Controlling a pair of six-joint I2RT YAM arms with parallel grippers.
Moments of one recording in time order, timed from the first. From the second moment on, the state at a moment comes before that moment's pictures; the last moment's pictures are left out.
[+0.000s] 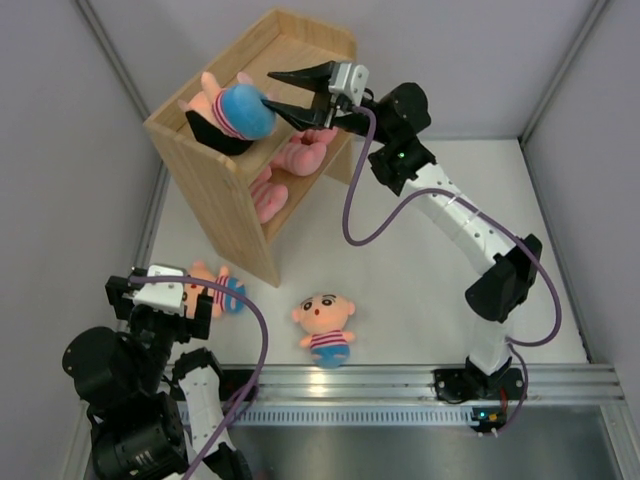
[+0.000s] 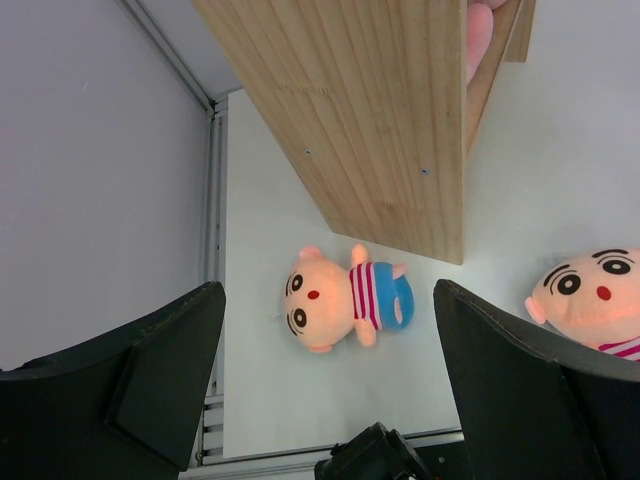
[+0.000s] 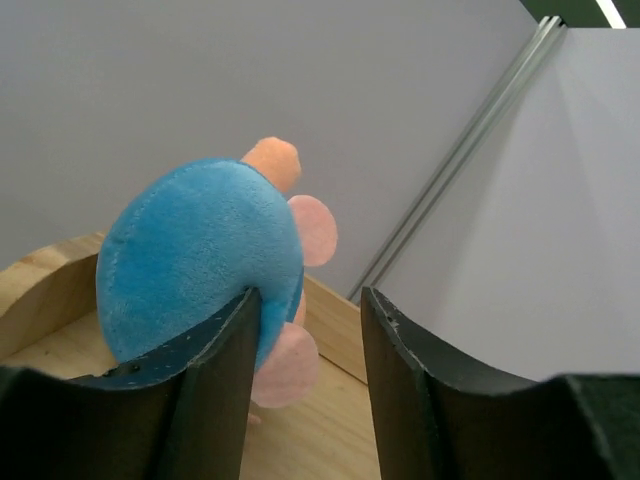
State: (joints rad) left arm 0.49 0.48 1.62 -1.35 0.54 0.40; right arm 0.70 1.86 2.00 0.51 -0.74 -0.21
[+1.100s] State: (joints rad) left arm 0.51 0.91 1.91 -1.23 0.75 0.28; right arm 0.70 1.97 2.21 0.16 -0.79 0.02
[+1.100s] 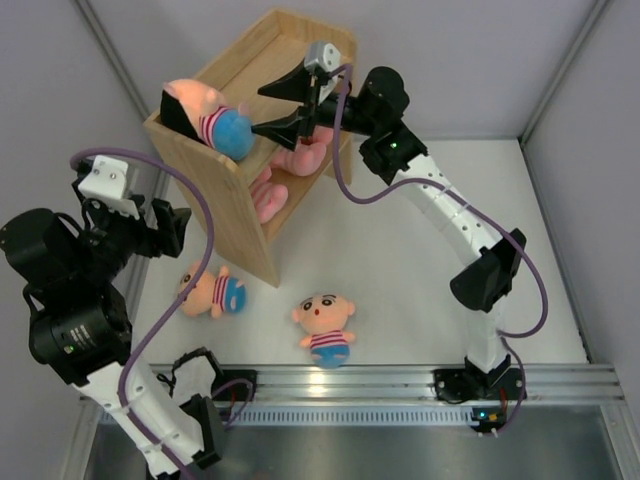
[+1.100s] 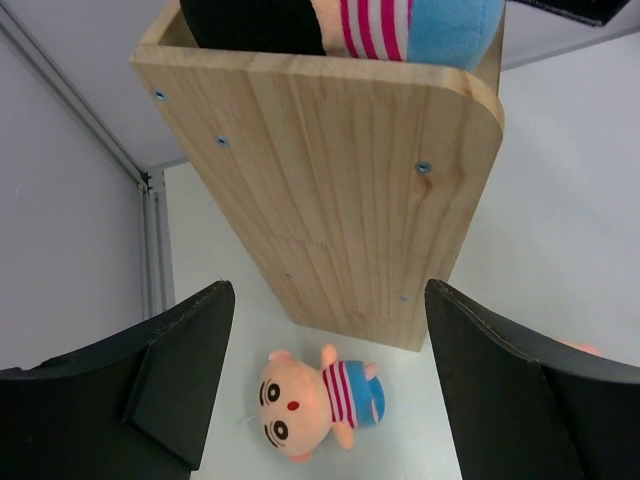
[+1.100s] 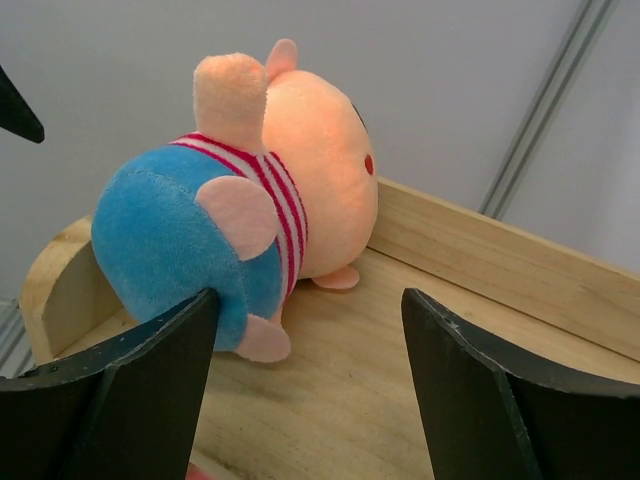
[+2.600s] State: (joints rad) left arm 0.51 0.80 1.79 -1.11 0.68 0.21; right arm 0.87 1.90 2.10 0.12 -0.47 0.26
